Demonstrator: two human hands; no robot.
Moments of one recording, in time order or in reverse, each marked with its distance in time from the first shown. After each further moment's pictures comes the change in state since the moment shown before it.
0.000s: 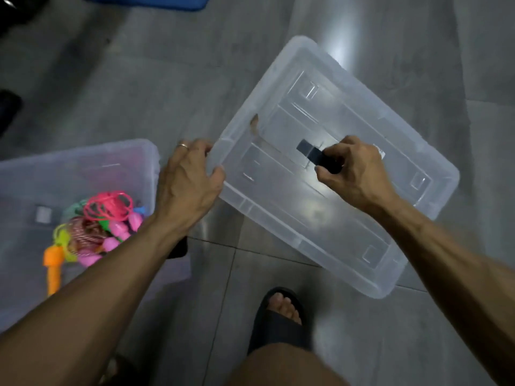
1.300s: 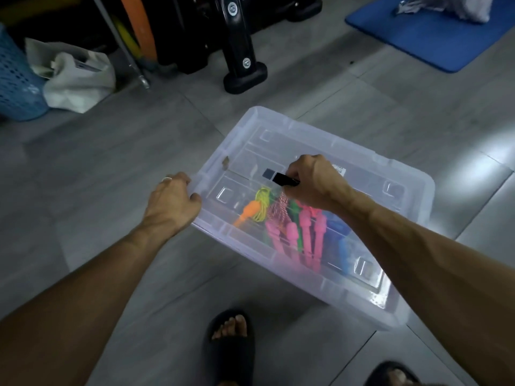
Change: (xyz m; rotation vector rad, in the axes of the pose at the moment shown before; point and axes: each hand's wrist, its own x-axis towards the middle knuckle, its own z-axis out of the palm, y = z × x) left_hand -0.176 -0.378 -0.176 0.074 0.043 -0.835; right_hand 0.032 -0.426 0.243 -0.132 -0.540 -0.700
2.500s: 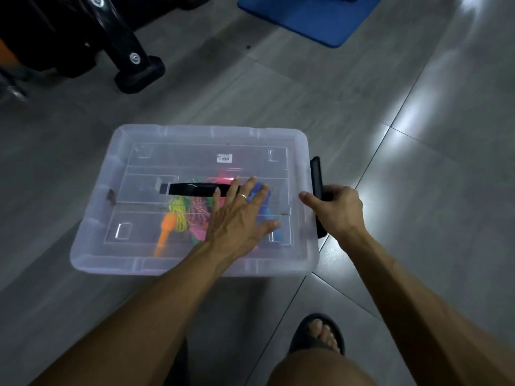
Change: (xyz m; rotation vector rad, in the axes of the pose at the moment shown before) left_hand -0.102 0.227 0.118 0.123 -0.344 0.652; right_hand -0.192 0.138 -0.028 0.702 0.400 0.869
